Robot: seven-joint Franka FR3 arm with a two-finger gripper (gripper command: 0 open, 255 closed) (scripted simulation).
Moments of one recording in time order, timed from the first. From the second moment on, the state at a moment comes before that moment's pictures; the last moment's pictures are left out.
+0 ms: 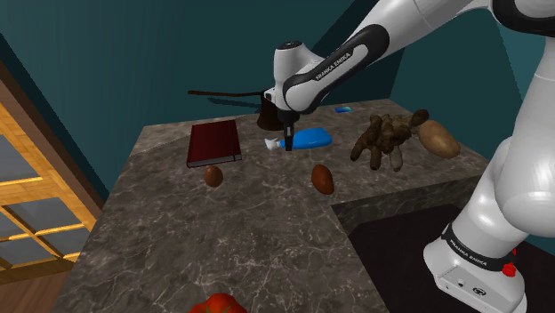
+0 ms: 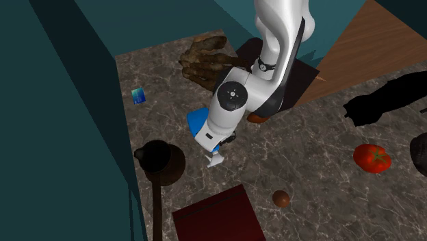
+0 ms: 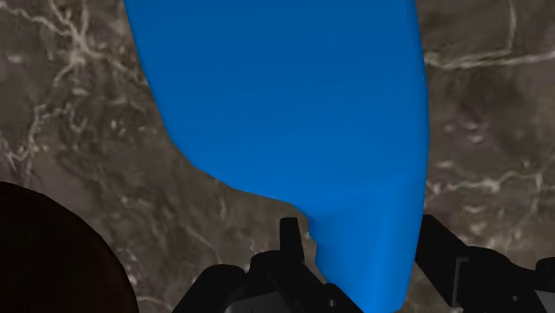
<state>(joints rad) 0.21 0.18 -0.02 -2.12 -0.15 2.36 -0.52</state>
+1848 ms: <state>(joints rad) 0.21 0.04 -0.01 -1.94 -0.13 2.04 -0.56</state>
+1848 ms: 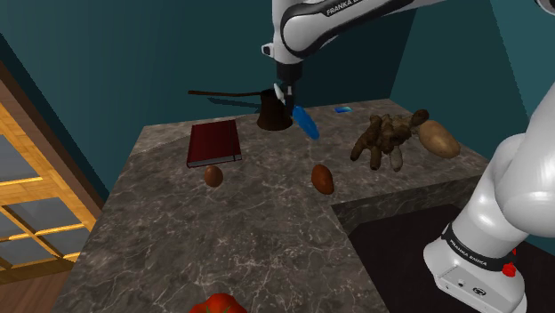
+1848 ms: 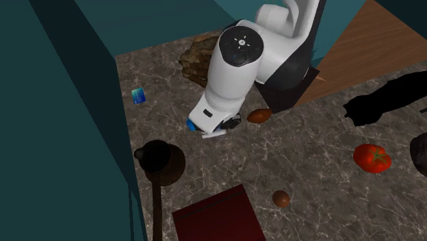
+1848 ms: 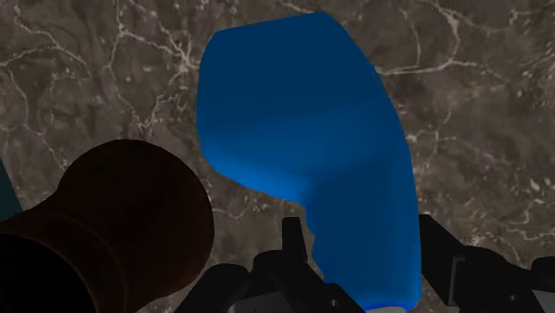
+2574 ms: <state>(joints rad) 0.32 0.00 0.09 -1.97 -0.13 2.00 -0.36</state>
